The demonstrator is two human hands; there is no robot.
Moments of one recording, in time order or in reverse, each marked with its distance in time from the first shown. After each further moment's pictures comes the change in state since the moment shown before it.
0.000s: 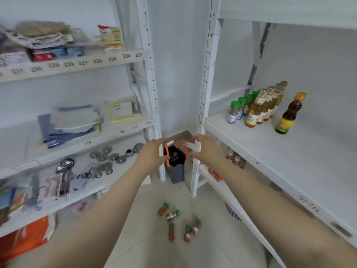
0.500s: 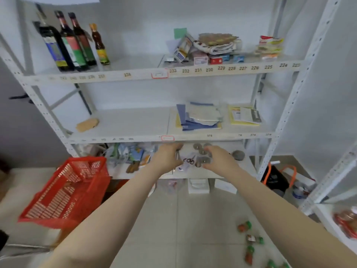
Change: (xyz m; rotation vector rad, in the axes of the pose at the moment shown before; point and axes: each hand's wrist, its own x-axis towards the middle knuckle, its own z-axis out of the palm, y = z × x) left_hand -0.220 -0.245 -0.222 0.190 0.210 -0.375; right_hand -0.044 -0.332 0.200 -0.026 -0.350 -0.470
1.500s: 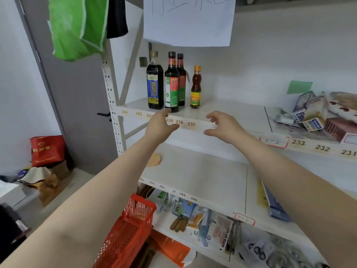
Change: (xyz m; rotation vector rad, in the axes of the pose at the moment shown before) left_hand 0.161 -0.294 -0.307 -0.231 0.720 -0.327; right_hand 0.381 -0.355 -0.017 0.072 0.118 -0.508
